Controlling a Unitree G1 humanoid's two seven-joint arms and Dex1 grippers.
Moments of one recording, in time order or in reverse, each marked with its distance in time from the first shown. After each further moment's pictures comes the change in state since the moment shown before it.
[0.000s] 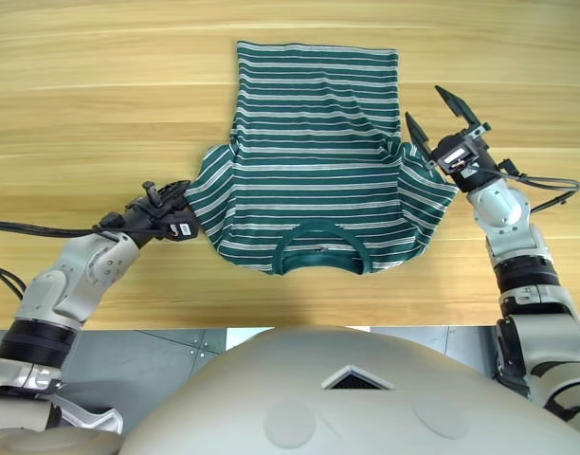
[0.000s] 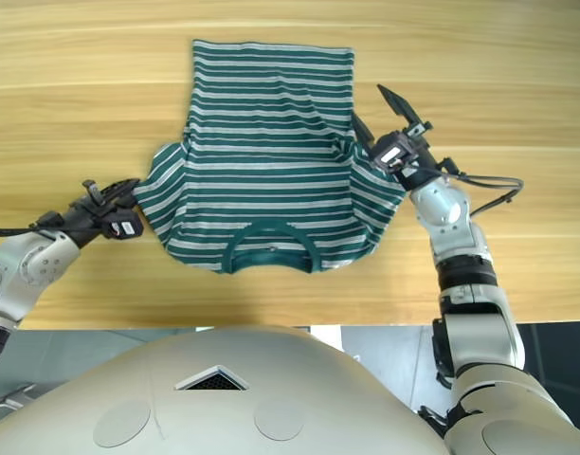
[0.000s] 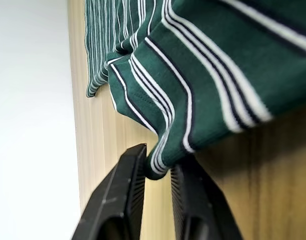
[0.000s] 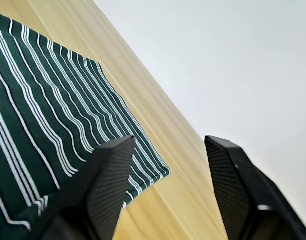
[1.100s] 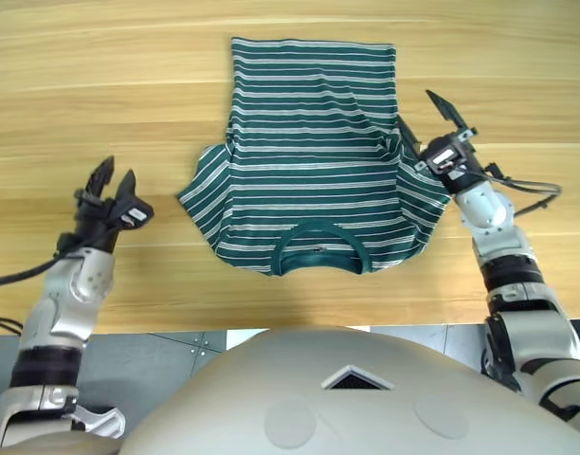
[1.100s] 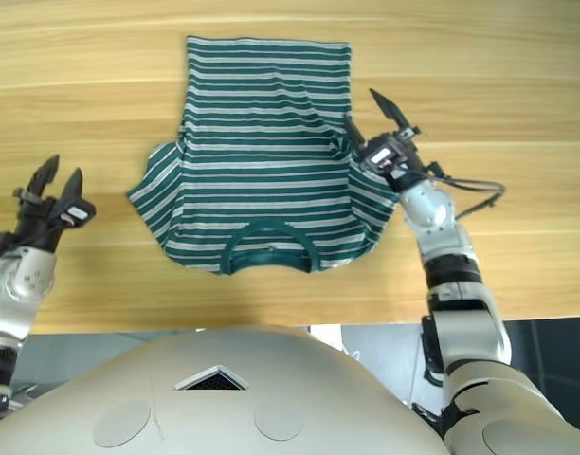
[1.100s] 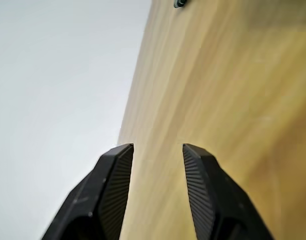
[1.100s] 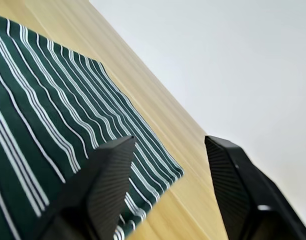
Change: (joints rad) left arm 0.229 -0.151 0.266 0.002 -0.035 0.028 0.338; right arm -0.084 0.094 0.037 0.106 -0.041 -0.009 -0.028
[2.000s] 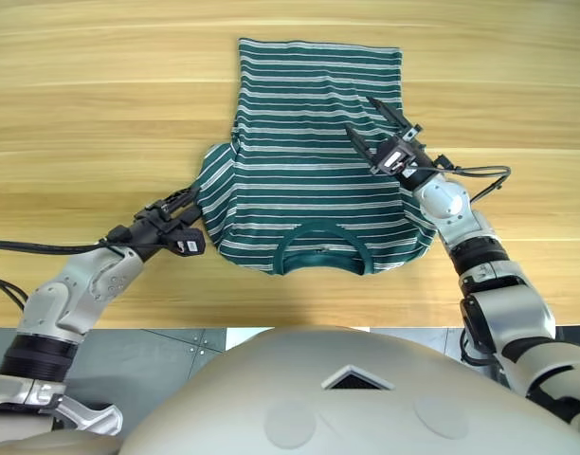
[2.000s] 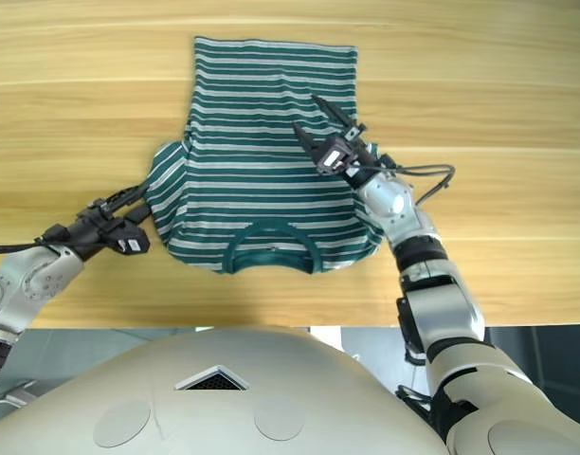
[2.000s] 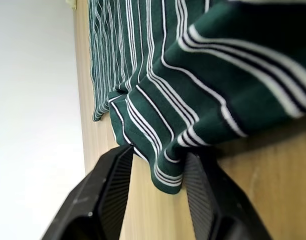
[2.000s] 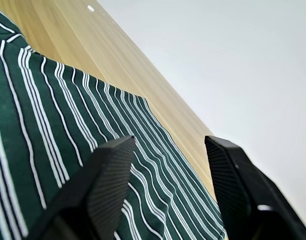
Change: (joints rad) left arm -0.148 0.123 -0.213 -0.082 0.144 -0.114 -0.314; right arm -0.044 0.066 0.094 0.089 -0.043 -0.061 -0.008
